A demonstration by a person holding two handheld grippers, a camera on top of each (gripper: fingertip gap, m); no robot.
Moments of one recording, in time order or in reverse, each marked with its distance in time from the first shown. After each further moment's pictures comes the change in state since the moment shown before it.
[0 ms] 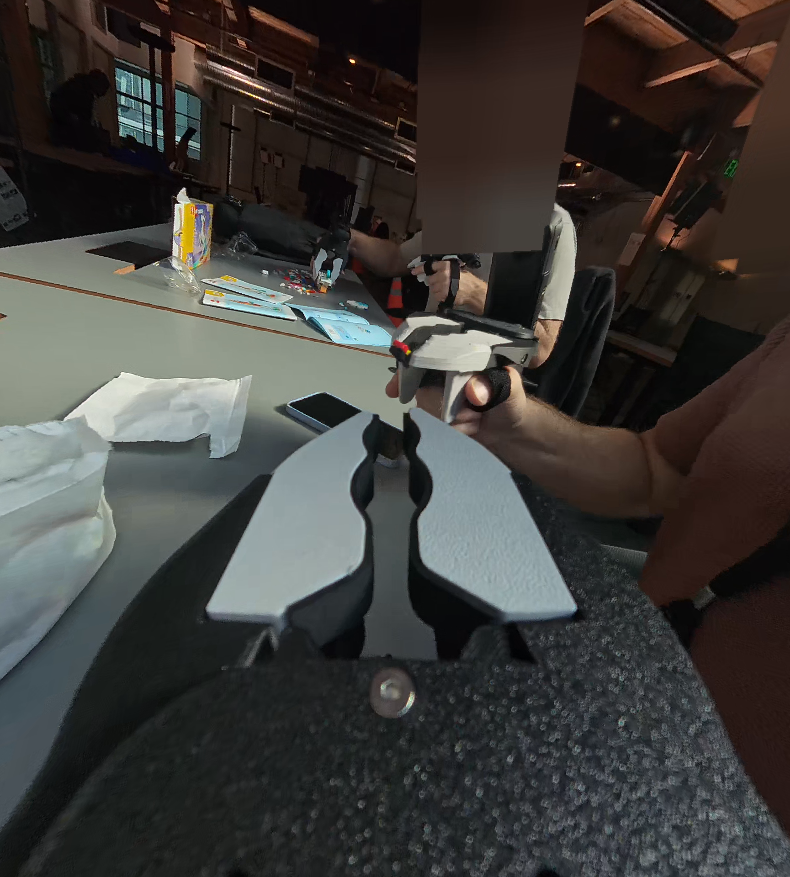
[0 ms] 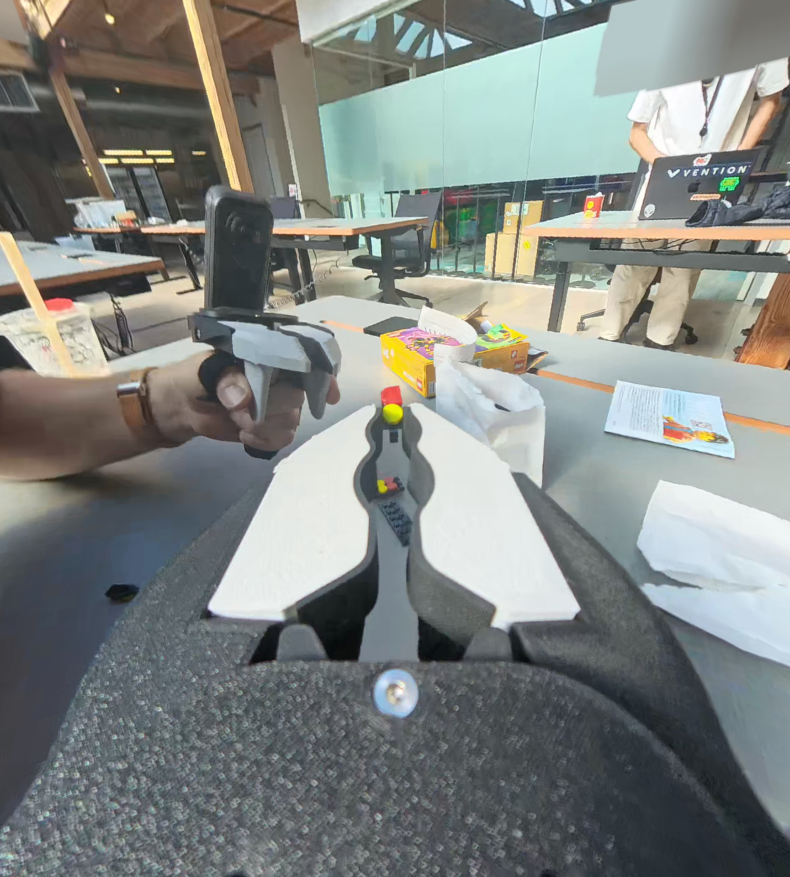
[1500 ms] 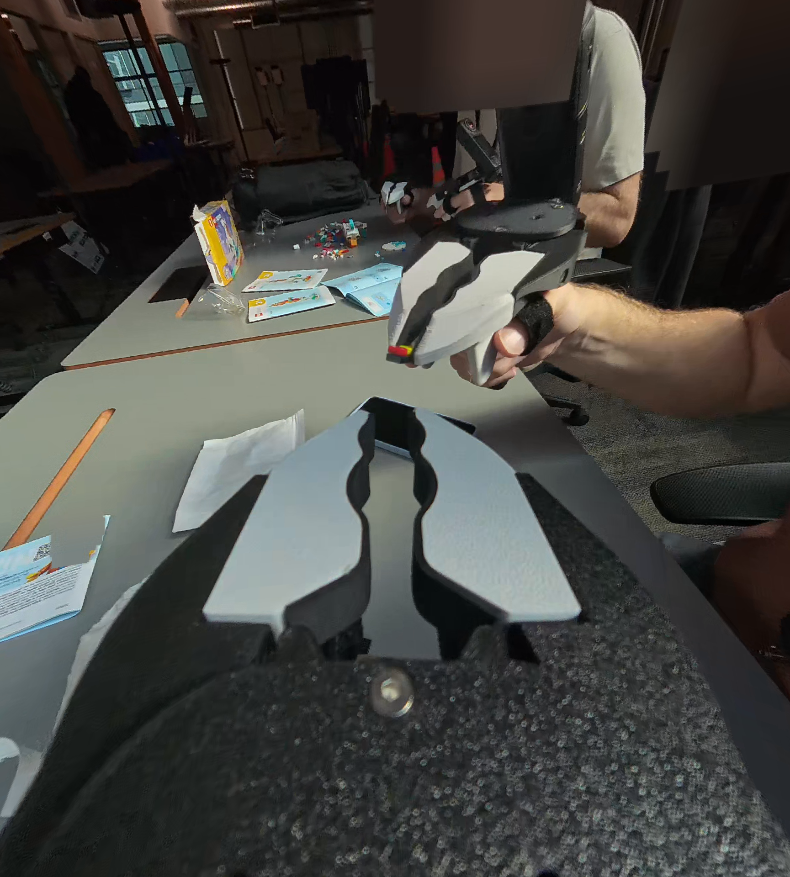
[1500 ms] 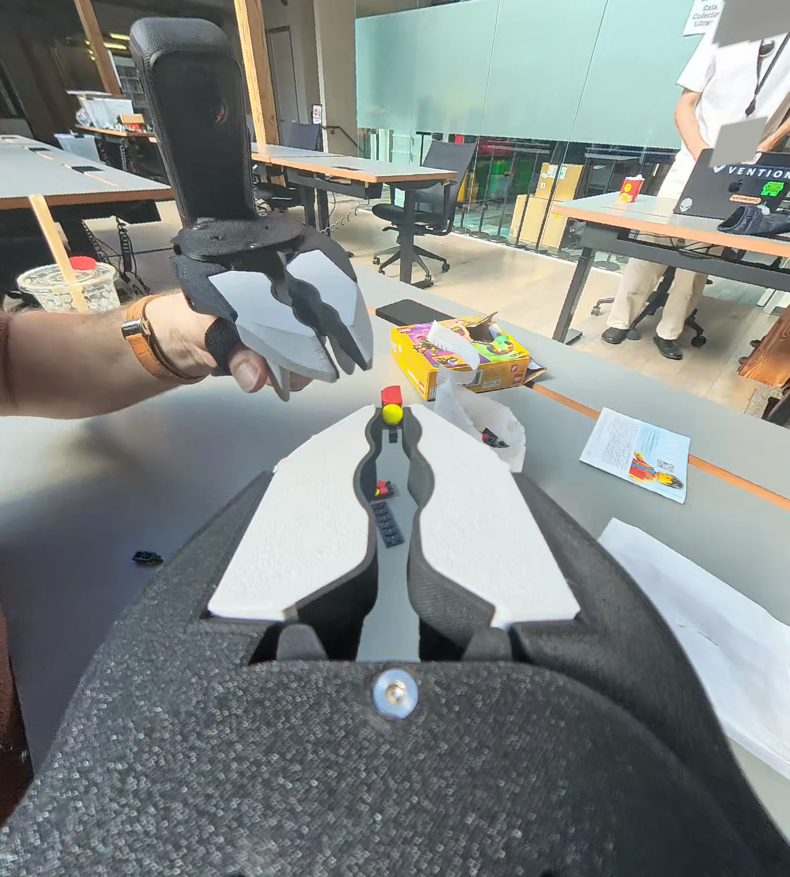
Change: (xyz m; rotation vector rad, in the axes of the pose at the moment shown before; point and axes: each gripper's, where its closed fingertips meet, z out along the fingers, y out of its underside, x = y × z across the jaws) left arm 0.023 -0.041 0.048 -0.240 -0.080 0.384; right arm -0.005 -0.049 -0.009 -0.119 -0.060 -0.116
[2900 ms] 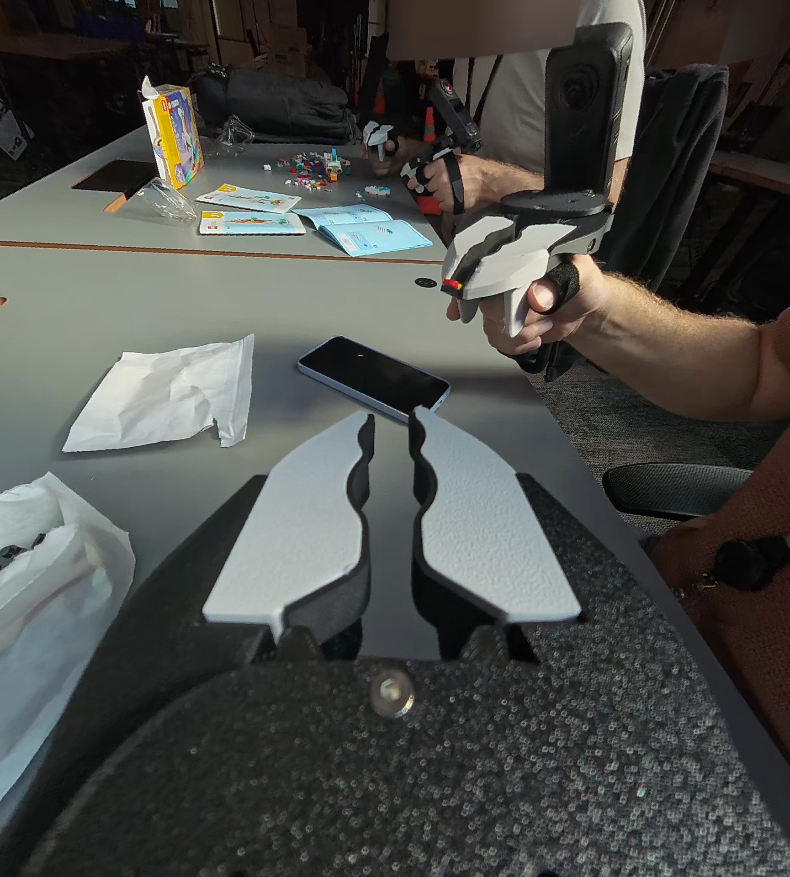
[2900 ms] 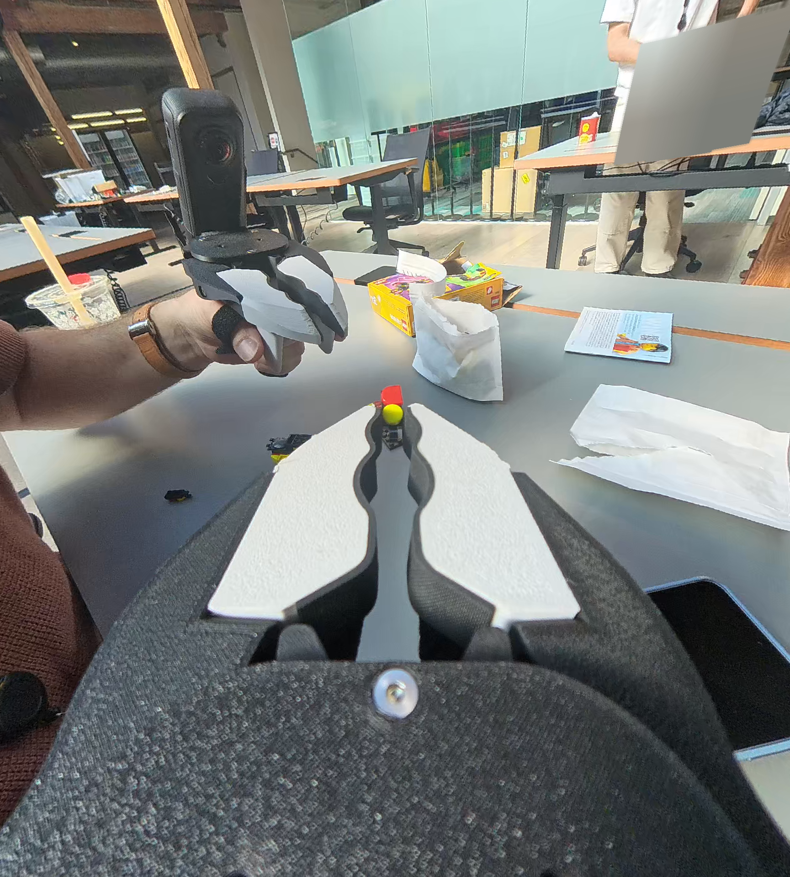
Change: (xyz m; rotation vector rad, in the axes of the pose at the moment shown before) left arm 0.007 0.057 0.017 -0.065 0.037 -0.198; right arm 0.010 0.065 -0.069 0.012 0.069 0.194
